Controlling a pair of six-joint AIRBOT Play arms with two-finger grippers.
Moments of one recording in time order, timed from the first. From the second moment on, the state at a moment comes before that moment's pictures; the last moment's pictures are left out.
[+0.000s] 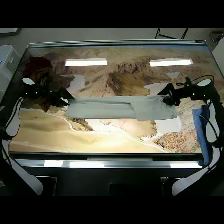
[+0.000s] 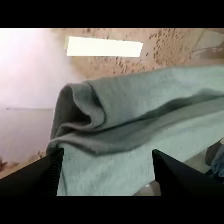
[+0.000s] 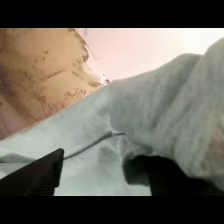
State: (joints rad) left arm 0.20 -2.06 1.79 0.78 -1.46 -1.44; right arm -0.32 -1.90 1.62 -0.79 1.23 1.61
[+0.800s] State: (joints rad) left arm 0.27 -1.88 1.91 0.77 -1.65 -1.52; right arm -0.53 -2.06 1.70 -0.83 1.51 1.49
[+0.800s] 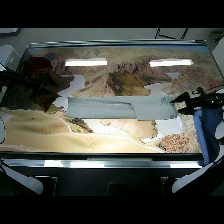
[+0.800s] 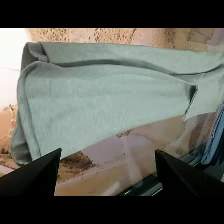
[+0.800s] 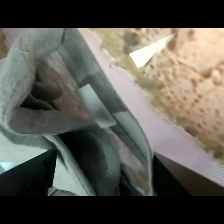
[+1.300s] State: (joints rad) left arm 0.16 -1.86 1.91 0.77 -1.65 -1.53; right arm -0.49 -2.09 1.70 -0.79 1.58 1.34
